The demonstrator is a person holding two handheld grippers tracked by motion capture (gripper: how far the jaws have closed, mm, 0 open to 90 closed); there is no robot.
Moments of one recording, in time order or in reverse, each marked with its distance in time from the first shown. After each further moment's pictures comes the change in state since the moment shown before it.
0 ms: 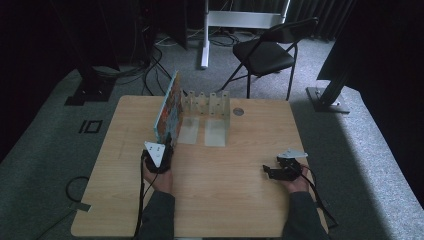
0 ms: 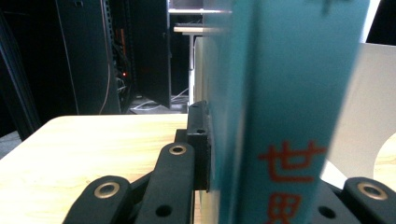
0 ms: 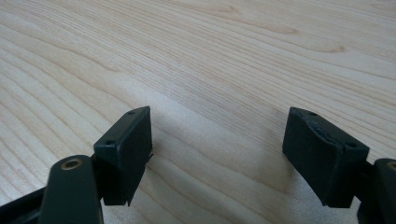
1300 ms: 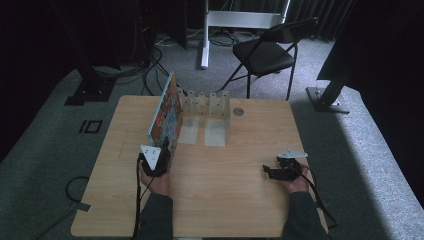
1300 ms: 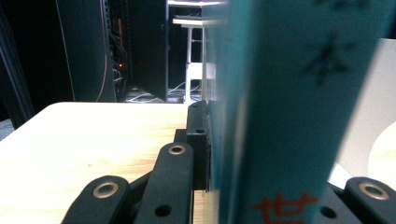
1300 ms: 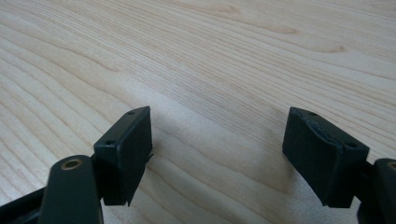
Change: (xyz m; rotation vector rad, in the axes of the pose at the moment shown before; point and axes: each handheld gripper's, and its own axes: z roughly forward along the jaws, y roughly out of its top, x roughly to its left) left arm 0.009 -0.007 -0.007 0.021 -0.014 -0.030; right arm 0.000 0.000 0.000 0.001 -0.002 -0.001
